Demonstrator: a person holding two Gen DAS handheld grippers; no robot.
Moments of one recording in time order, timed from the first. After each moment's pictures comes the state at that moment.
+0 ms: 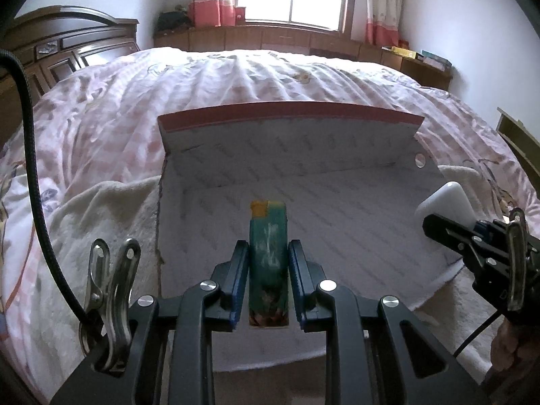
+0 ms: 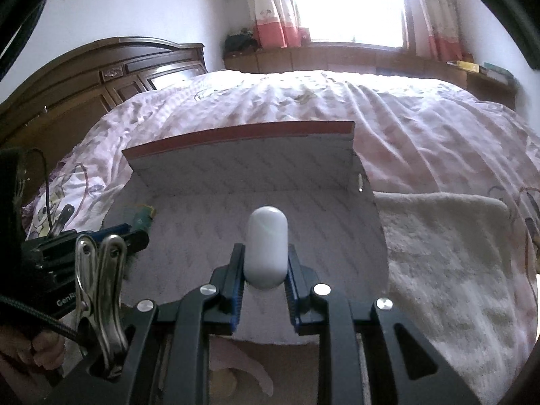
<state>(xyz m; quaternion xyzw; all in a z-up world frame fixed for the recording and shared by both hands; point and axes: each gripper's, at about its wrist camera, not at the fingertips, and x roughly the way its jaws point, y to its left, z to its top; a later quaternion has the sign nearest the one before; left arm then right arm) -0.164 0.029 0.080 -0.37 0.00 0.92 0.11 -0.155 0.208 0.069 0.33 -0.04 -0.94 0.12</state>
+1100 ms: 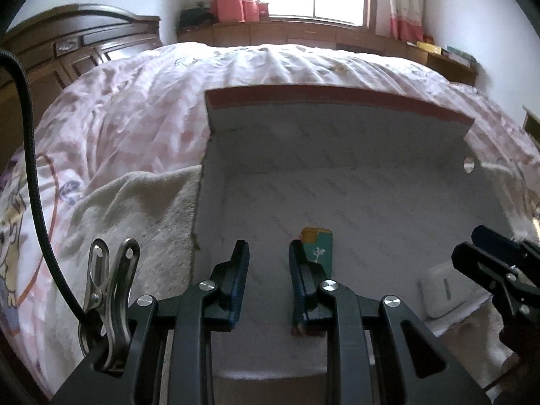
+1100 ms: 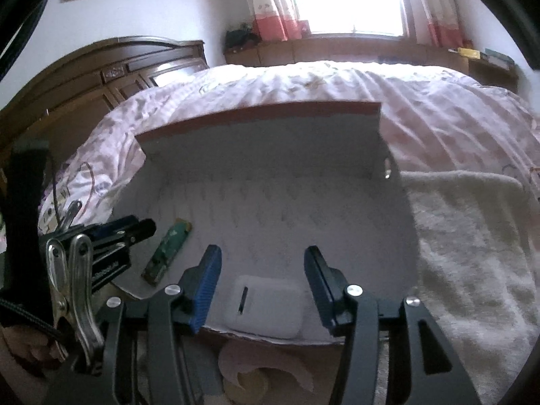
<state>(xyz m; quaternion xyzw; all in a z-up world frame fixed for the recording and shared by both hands) -0.174 0.007 0.069 -0.38 0.01 0.93 0.05 -0.147 0.193 0.057 0.33 -0.06 -0.93 0.13</state>
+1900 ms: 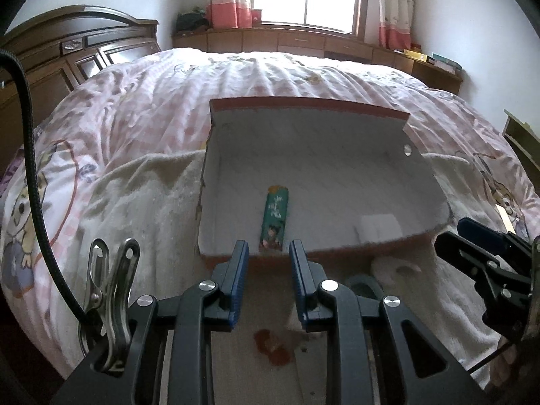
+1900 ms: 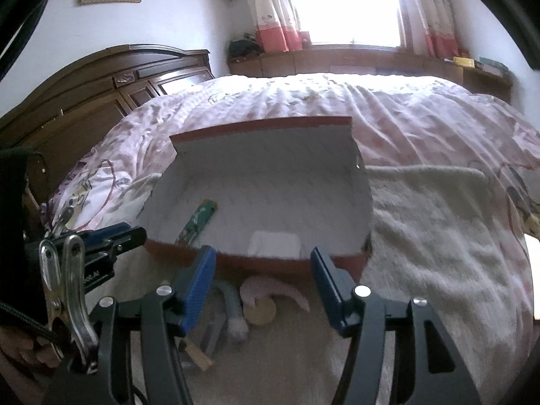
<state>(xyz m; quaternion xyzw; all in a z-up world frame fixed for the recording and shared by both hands) -0.080 0.009 0.097 -0.37 0.00 0.93 0.07 -0.067 0.204 0.085 0.32 -0.05 -0.94 0.12</state>
